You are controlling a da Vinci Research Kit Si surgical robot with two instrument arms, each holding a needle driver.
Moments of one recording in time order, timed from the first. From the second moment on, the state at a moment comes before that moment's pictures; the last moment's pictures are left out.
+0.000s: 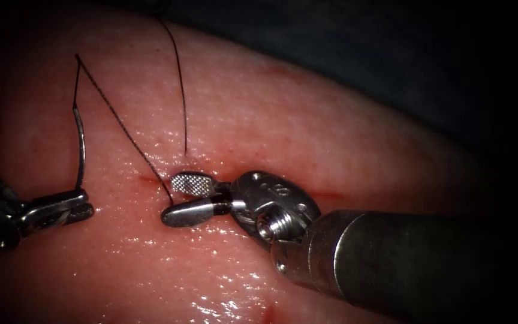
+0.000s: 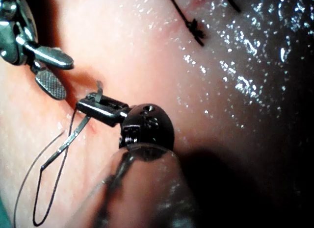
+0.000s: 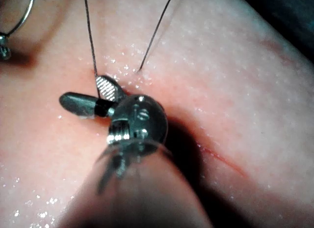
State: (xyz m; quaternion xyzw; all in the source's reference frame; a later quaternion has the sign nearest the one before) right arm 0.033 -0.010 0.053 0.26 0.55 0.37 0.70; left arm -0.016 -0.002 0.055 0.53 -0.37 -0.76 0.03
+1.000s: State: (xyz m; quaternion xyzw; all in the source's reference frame) right arm 0.035 -0.011 0.057 0.17 0.53 0.29 0.78; left arm -0.016 -0.003 0.051 0.52 -0.38 -0.77 0.05
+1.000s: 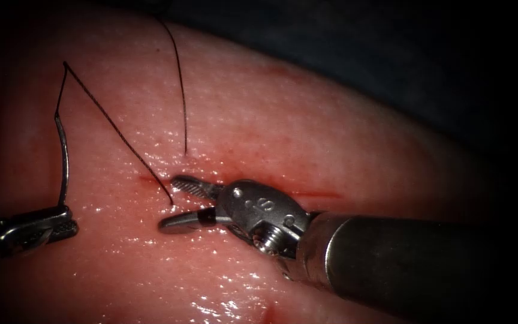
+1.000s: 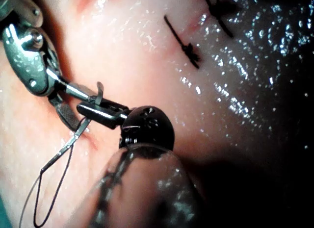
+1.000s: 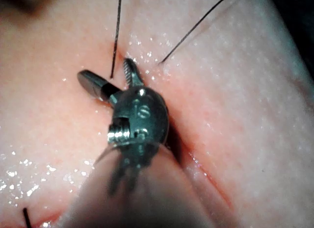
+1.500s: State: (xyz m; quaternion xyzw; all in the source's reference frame) right arm 0.036 -0.011 0.057 0.18 0.53 0.28 0.78; left arm -0.017 -0.004 0.050 0.52 -0.38 -0.76 0.05
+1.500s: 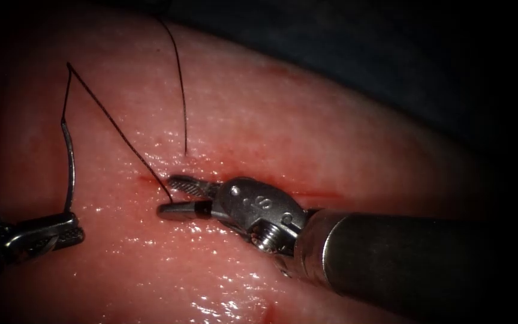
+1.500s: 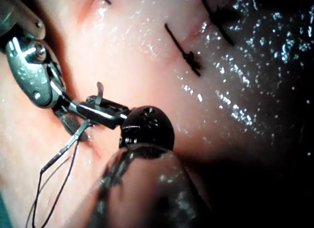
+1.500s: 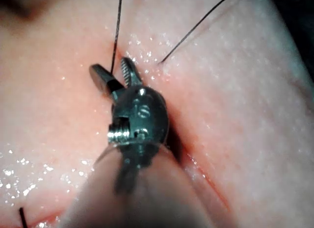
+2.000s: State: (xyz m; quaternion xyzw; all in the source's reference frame) right arm 0.035 -0.011 0.057 0.21 0.53 0.29 0.77; left arm -0.017 -0.004 0.050 0.52 -0.39 -0.76 0.05
